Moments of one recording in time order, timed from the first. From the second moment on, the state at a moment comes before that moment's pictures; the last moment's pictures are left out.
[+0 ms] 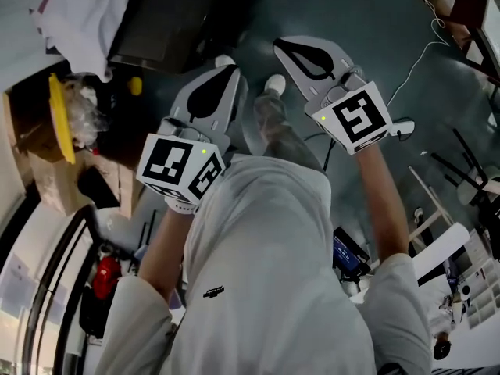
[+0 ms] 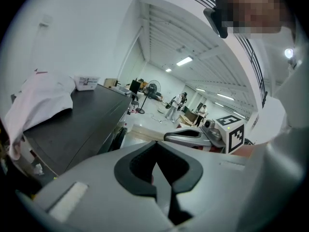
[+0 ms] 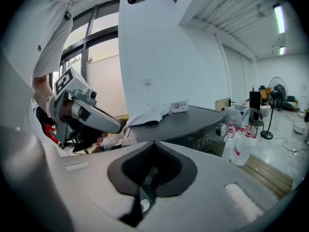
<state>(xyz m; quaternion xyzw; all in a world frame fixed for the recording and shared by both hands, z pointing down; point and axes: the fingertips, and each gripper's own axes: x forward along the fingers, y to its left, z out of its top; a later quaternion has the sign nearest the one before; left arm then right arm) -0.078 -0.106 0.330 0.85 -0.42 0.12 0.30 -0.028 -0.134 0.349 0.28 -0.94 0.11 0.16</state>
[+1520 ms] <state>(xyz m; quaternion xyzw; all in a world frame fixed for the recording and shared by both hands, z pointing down) -0.044 -0.088 0.179 0.91 -0.38 0.01 0.17 0.151 -0.022 0.177 0.55 -0.83 0.06 0.12</state>
